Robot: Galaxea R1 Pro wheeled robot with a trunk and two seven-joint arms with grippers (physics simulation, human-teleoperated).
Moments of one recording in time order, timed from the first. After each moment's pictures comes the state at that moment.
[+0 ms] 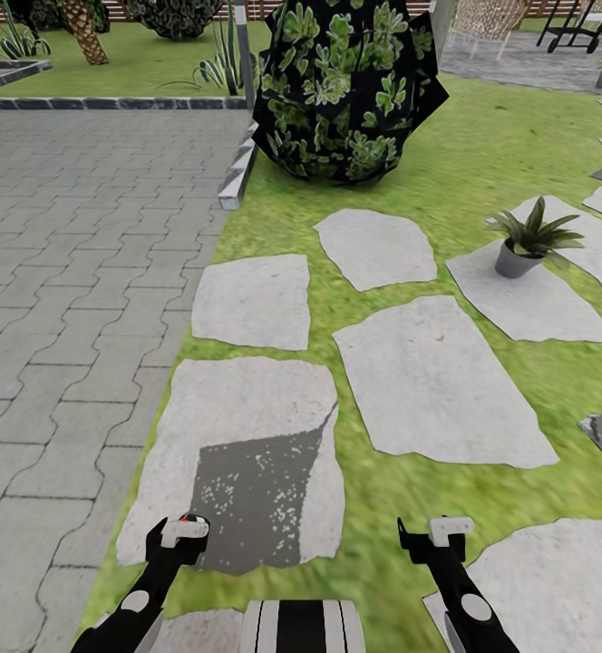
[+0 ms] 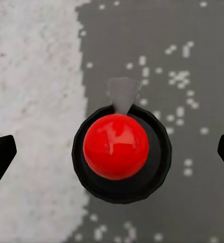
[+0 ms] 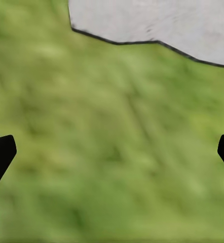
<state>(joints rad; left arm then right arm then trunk) -0.49 0.03 0.10 -0.35 -0.19 -0.41 0.02 -0.28 -0.02 -0.05 -0.82 0.11 -0.16 -0.03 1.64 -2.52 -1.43</state>
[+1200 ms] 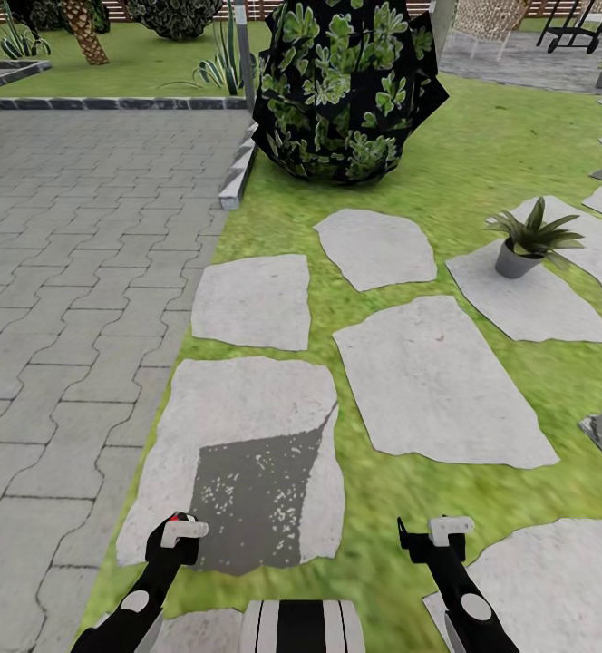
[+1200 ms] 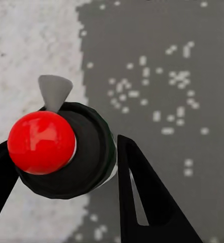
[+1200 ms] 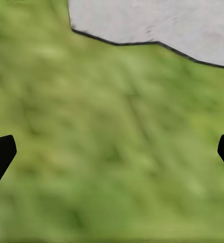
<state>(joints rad) -0.49 0.03 0.10 -0.35 -0.19 -0.41 0.02 -0.28 -0.02 -0.05 -0.82 0.11 -0.16 -0.03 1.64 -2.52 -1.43</state>
